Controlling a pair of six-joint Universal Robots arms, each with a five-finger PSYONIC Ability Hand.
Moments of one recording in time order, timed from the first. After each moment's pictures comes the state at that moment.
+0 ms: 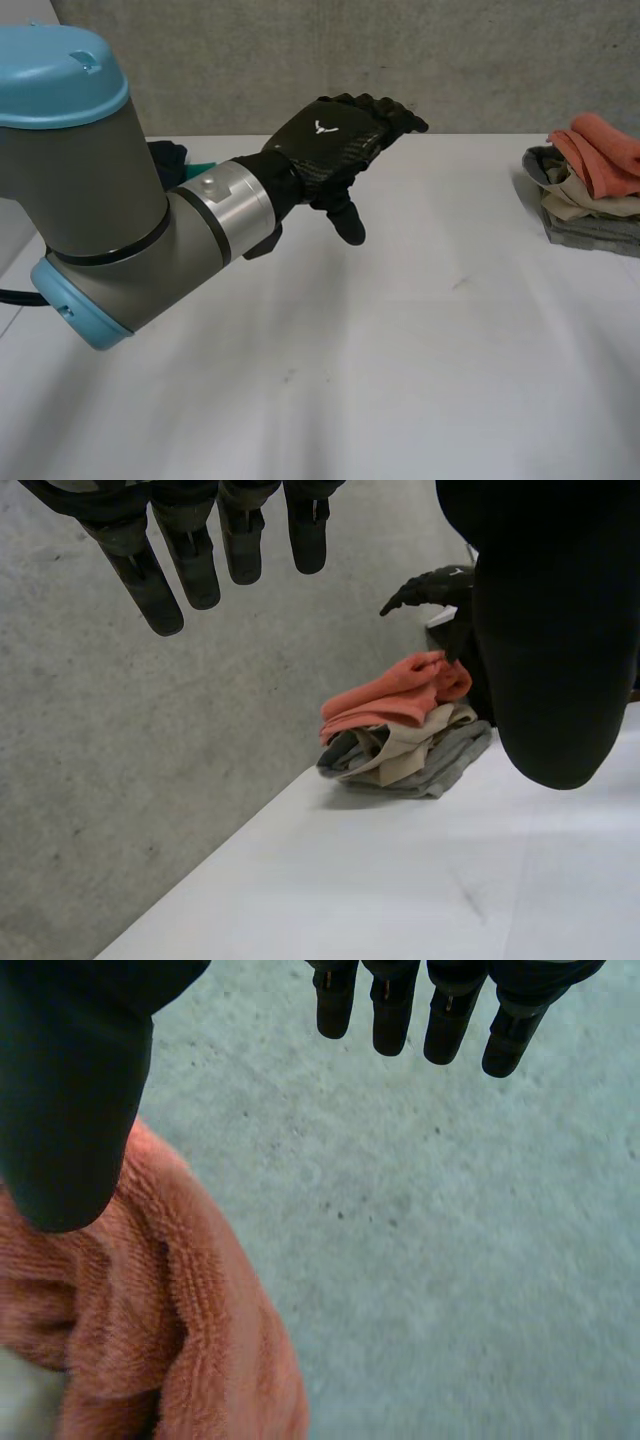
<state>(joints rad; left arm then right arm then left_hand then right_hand) 4.07 -1.97 -1.12 3.07 -1.16 3.28 1.17 -0.87 1.15 -0.52 1.03 3.01 0.19 0.21 0.22 0.20 0.05 0.22 0.21 0.21 0.22 0.05</state>
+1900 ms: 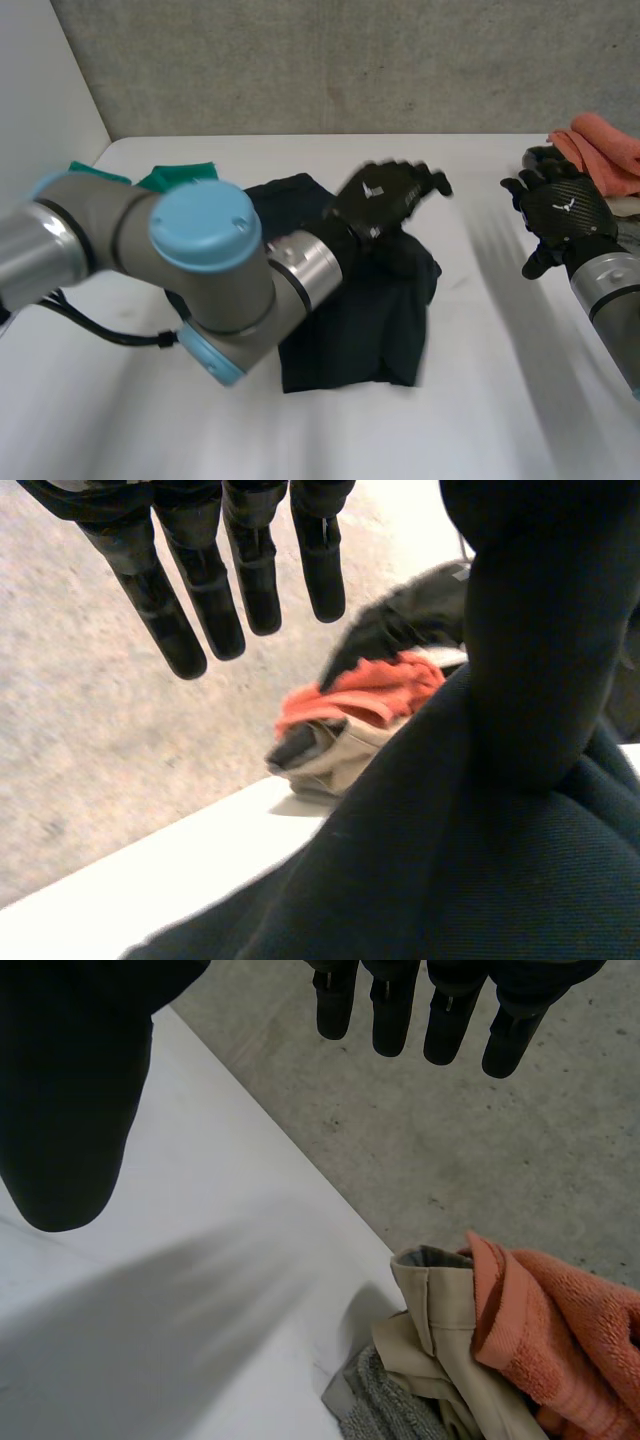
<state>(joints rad) 3.96 -2.24 -1.17 3.46 -1.25 3.06 1.68 -1.29 1.83 -0.47 1.34 2.62 0.51 0.55 0.57 0.56 0.38 0.22 0.21 0.21 0.22 0.05</state>
